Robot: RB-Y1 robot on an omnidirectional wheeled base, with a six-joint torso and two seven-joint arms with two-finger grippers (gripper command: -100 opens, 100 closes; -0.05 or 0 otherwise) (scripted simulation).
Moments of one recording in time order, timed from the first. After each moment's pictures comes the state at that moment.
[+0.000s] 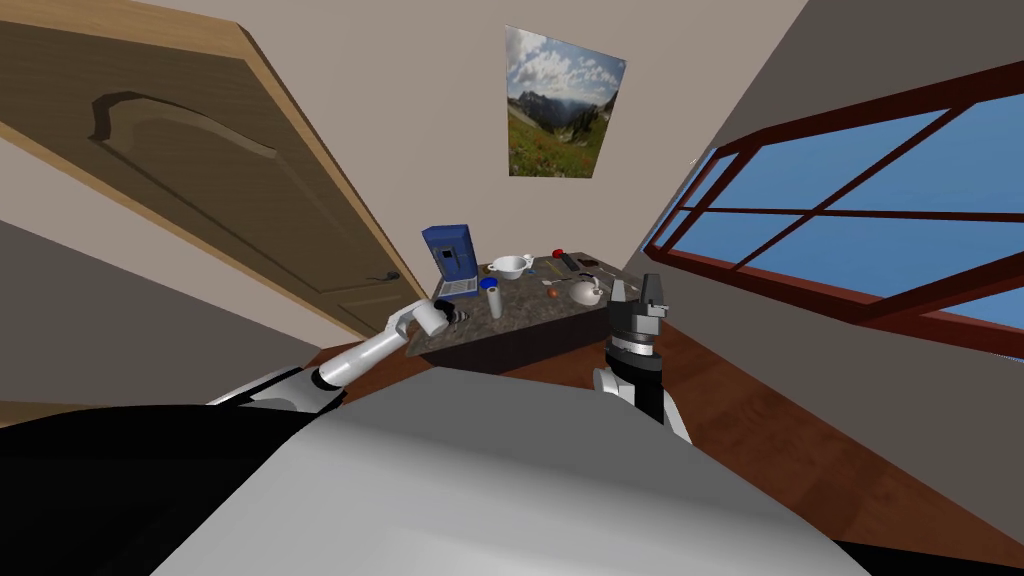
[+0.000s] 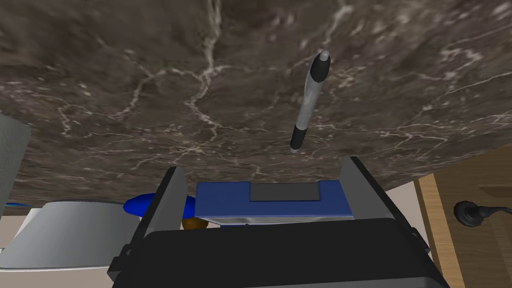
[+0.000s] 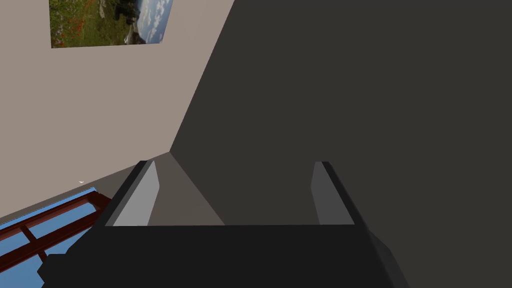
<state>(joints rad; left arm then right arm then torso) -0.09 0.94 -0.36 -1.97 0.43 1.23 -0.56 0.47 -0.02 -0.02 -2.27 0.11 -0.61 -0.09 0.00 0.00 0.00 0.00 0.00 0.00</state>
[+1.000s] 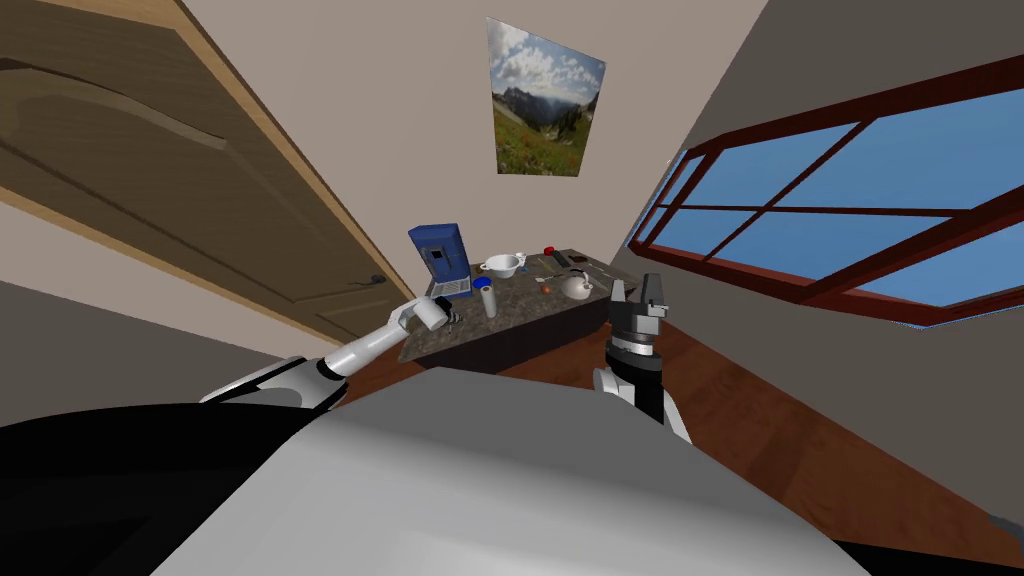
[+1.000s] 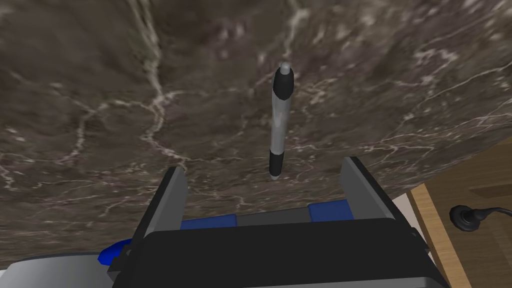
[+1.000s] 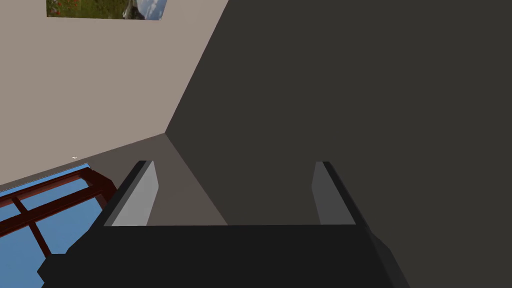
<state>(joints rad) -0.16 0.96 -0.39 -1.83 0.49 1.30 -0.59 0.47 -0.02 -0.02 -2.27 0.11 -0.61 -0.09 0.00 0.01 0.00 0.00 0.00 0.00</state>
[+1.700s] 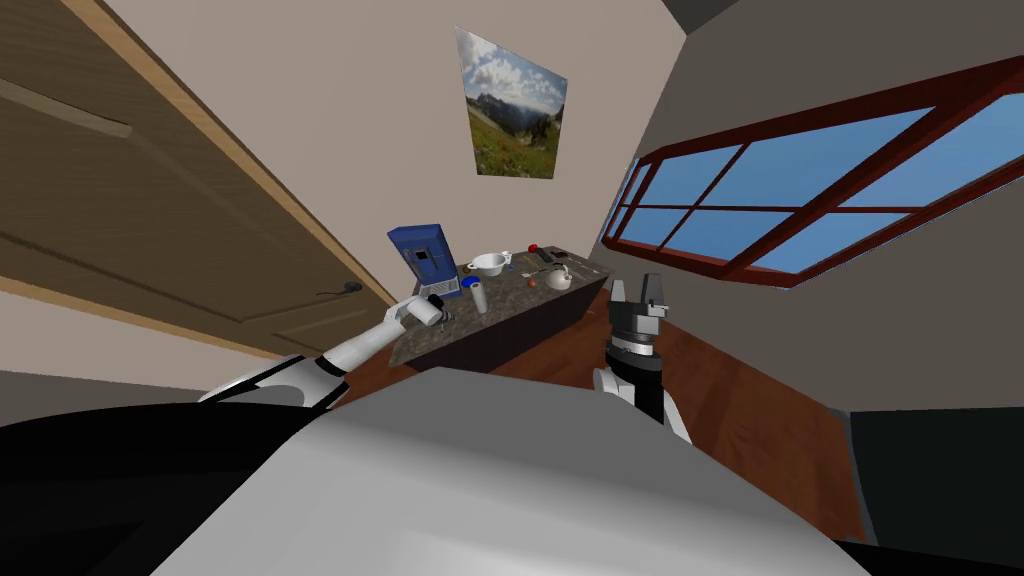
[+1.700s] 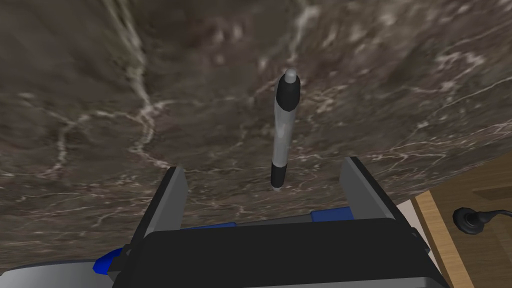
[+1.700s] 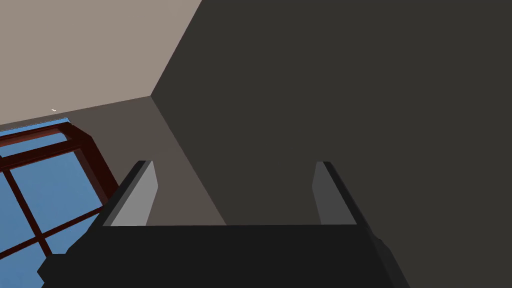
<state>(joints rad) -0.17 0.96 -0.34 -1.63 0.52 1.22 -0.62 0.47 -0.02 -0.02 -2.27 0.11 -0.61 -0.09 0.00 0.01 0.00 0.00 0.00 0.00</state>
